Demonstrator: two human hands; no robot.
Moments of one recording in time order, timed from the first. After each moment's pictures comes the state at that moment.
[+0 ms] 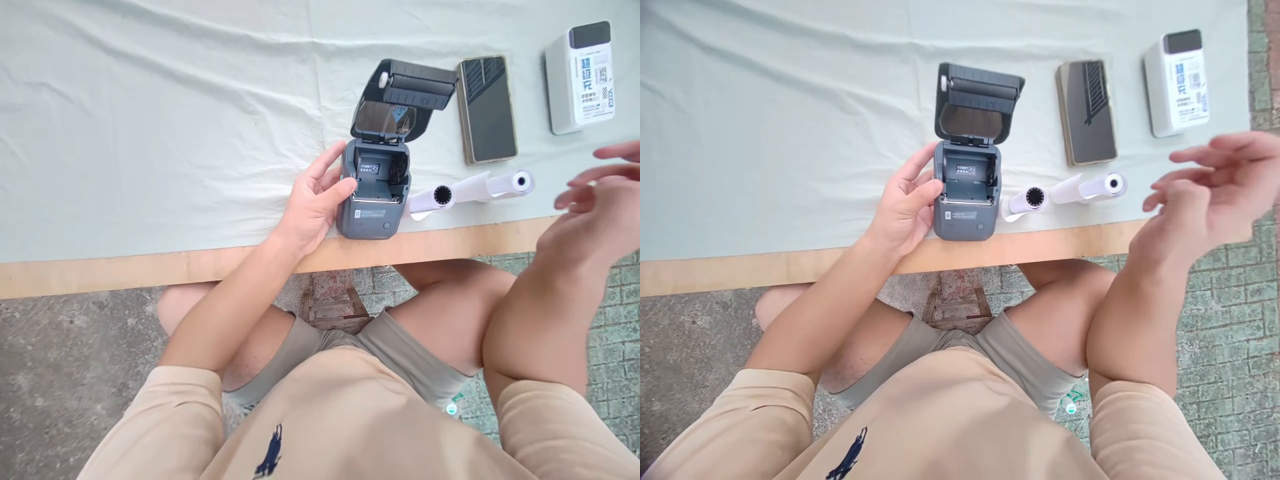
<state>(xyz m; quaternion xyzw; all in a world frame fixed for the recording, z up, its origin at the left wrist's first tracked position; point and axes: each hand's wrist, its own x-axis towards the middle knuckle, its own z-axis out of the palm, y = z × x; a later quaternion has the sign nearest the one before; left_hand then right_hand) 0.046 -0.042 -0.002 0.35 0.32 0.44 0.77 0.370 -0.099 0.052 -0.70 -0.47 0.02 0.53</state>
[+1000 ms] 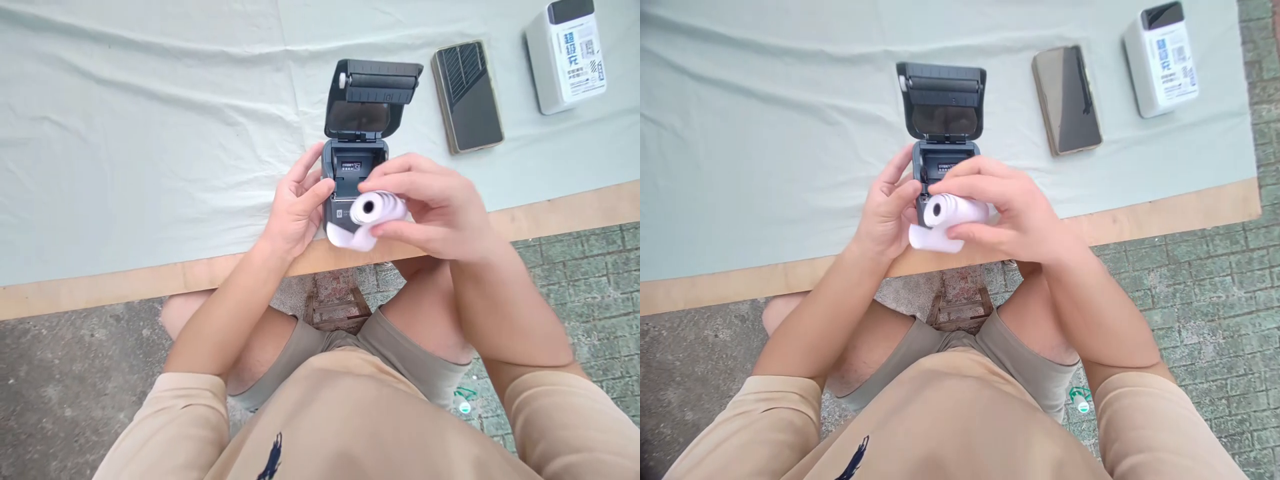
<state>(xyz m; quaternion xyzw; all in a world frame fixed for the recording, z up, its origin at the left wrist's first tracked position) 0.050 -0.042 0.001 0.36 0.33 0.45 0.74 0.261 -0.082 0.078 -0.42 -0.75 0.35 0.37</state>
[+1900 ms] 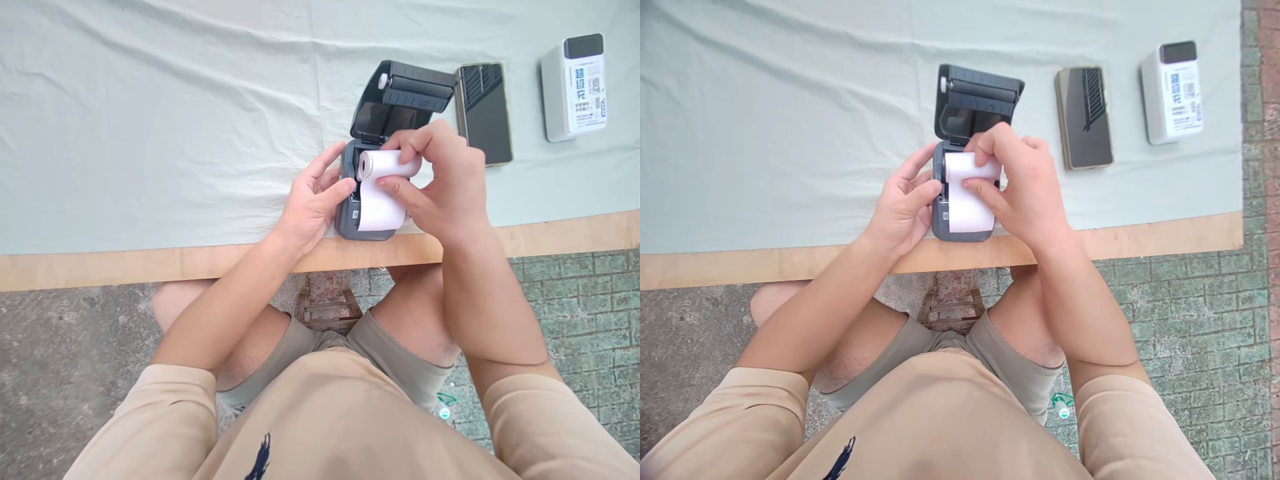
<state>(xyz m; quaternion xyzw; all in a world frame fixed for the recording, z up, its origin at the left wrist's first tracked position) 0.052 -0.044 -0.003 0.34 0.31 0.46 0.76 0.248 -0.054 0.078 -0.59 -0.76 0.14 0.24</state>
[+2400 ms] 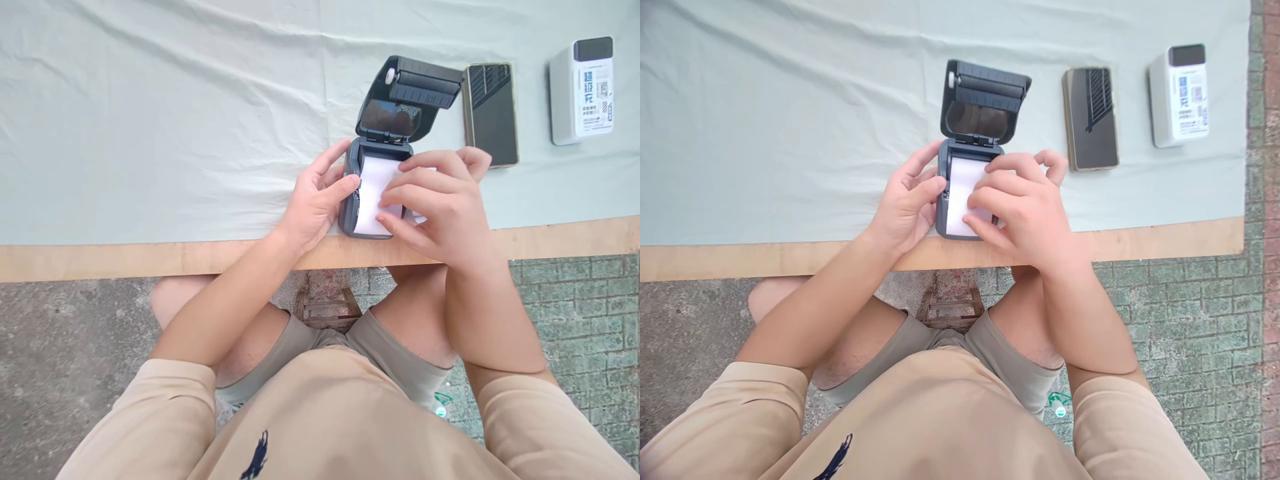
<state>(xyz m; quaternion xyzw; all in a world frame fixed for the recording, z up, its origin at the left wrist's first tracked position) 0.050 -0.040 -0.009 0.36 0.30 0.44 0.77 0.255 -0.074 0.064 -0.45 -0.86 -0.02 0.24</state>
